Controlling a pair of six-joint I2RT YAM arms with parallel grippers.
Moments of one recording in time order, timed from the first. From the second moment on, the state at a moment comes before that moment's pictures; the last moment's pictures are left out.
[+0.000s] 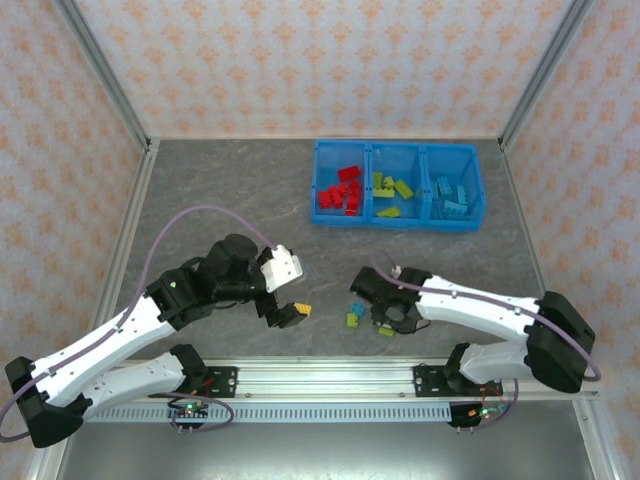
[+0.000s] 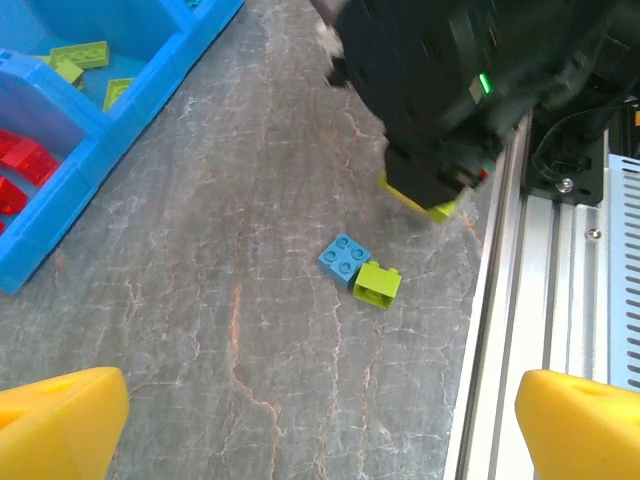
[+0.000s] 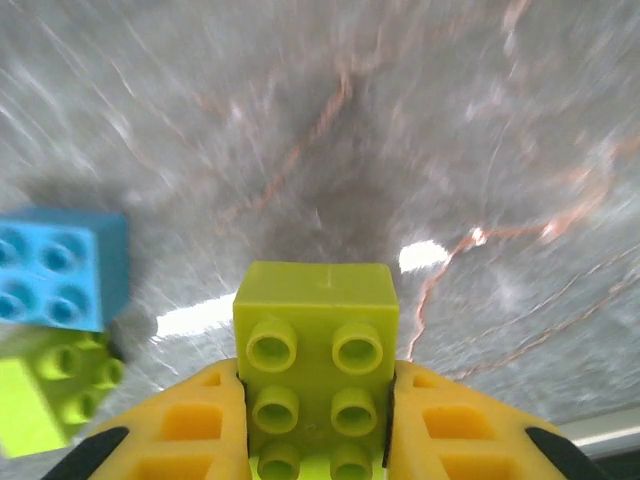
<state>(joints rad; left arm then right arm) -0.81 0.88 0.87 -0.64 0.29 0.24 0.95 1.25 0.79 -1.02 0.15 1.25</state>
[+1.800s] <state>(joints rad) -0.82 0.94 0.80 -0.49 0.00 -0.06 0.92 1.21 1.05 -1.09 0.00 1.14</state>
